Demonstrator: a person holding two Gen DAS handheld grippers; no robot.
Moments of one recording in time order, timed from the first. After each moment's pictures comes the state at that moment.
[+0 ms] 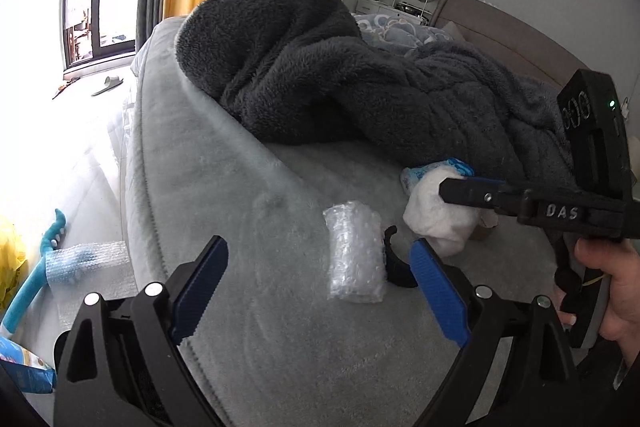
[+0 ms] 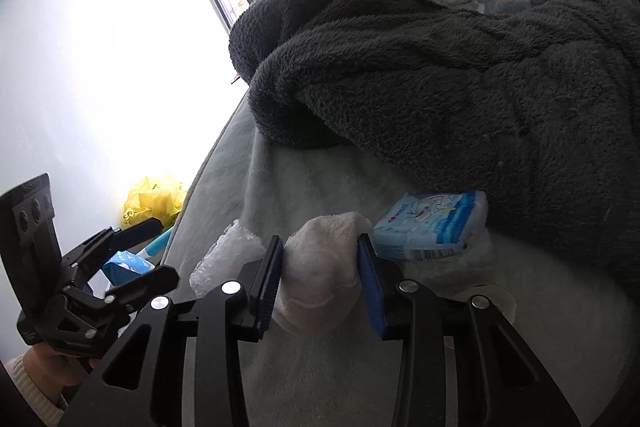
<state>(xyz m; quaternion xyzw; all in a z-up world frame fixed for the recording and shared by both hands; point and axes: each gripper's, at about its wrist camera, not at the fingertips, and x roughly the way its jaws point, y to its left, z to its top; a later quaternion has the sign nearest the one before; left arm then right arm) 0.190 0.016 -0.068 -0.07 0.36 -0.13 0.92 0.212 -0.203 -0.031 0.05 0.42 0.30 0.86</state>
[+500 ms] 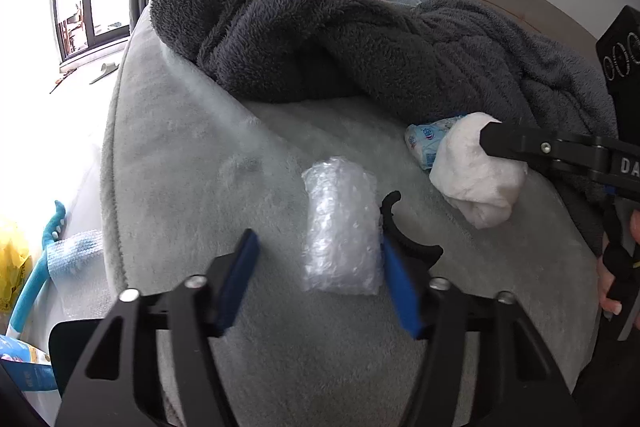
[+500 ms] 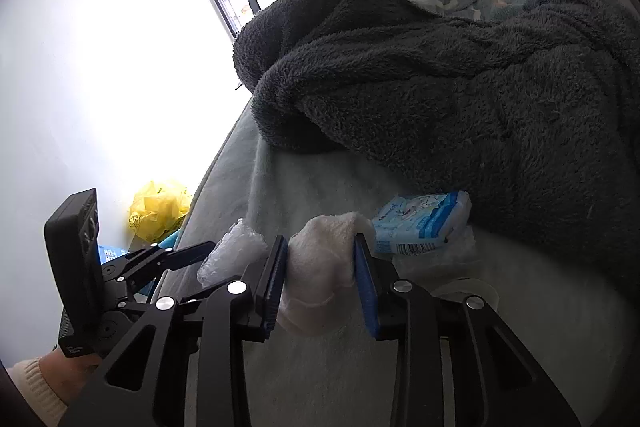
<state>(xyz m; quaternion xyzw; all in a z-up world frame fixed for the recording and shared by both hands) 0.206 -0.011 -0.098 -0.04 0.41 -0.12 0.90 0.207 -0.212 -0.024 0.05 0.41 0.31 0.86</state>
